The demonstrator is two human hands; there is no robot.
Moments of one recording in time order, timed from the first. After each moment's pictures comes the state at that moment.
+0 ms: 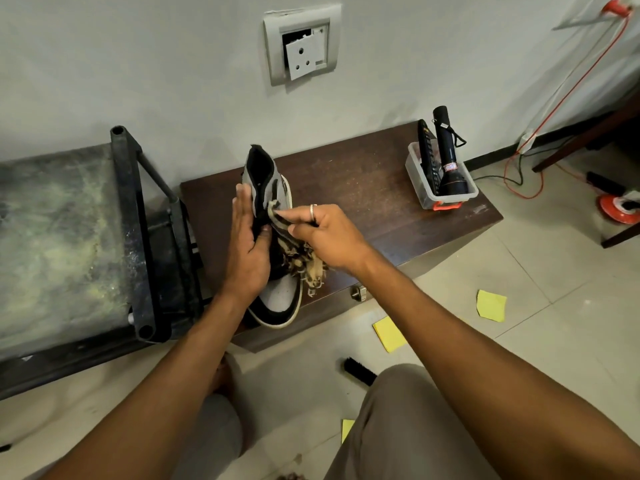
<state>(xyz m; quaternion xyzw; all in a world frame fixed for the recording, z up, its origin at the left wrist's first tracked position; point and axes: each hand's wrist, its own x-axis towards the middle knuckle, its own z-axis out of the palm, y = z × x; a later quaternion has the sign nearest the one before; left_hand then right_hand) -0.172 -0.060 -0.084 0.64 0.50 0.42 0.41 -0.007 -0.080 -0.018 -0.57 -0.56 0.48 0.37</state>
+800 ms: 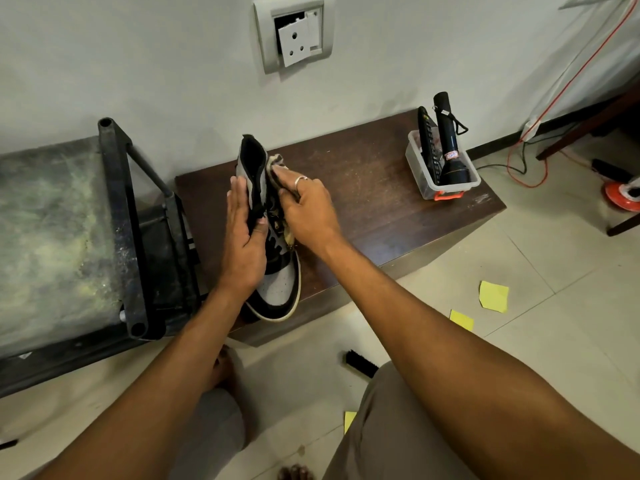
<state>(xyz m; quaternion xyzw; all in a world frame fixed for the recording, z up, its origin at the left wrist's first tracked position) -0.171 -0.062 -0.080 0.64 0.51 0.41 0.40 -0.037 -0.042 -0.043 -0.65 -0.58 0.29 0.39</state>
